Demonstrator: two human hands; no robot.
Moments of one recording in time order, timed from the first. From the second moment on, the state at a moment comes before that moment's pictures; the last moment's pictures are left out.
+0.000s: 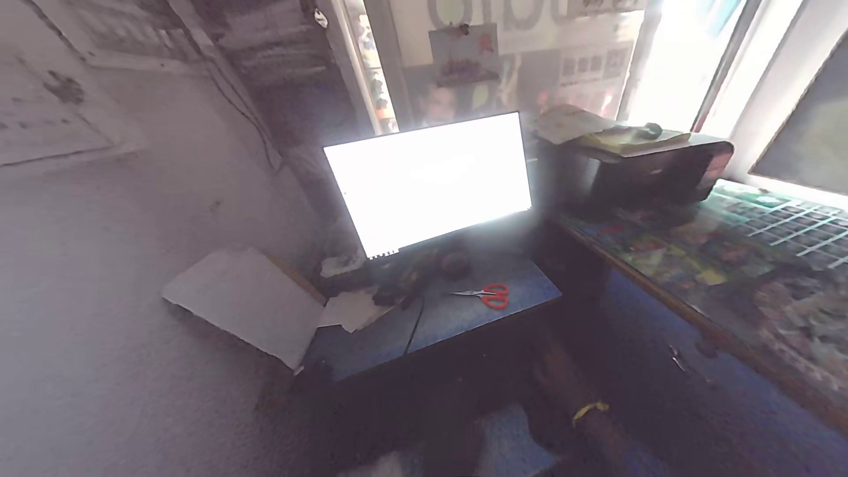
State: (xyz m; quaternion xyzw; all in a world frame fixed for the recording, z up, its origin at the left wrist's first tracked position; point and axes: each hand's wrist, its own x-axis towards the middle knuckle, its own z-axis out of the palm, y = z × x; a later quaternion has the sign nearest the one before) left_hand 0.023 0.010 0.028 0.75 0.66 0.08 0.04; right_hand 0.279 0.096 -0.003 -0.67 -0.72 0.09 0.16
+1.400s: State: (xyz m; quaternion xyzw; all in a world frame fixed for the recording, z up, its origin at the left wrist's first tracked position) left_hand 0.005 0.008 -0.017 0.72 0.67 0.20 0.03; right_hand 0.281 0.098 -0.016 -0.66 -0.72 0.07 0.20
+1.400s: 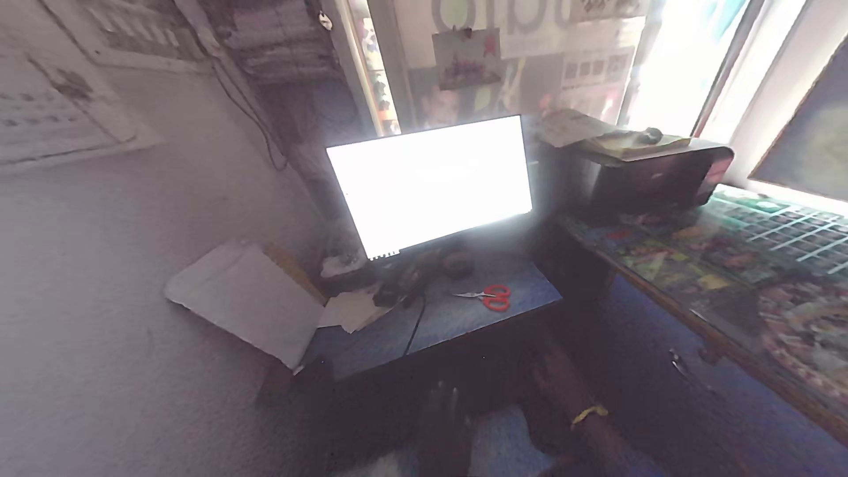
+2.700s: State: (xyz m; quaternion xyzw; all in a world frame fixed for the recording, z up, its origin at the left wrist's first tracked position) left_hand 0.000 0.006 -0.014 0.79 0.58 0.16 0.08; right_hand 0.279 0.092 -0.016 -0.63 -0.75 0.08 0.18
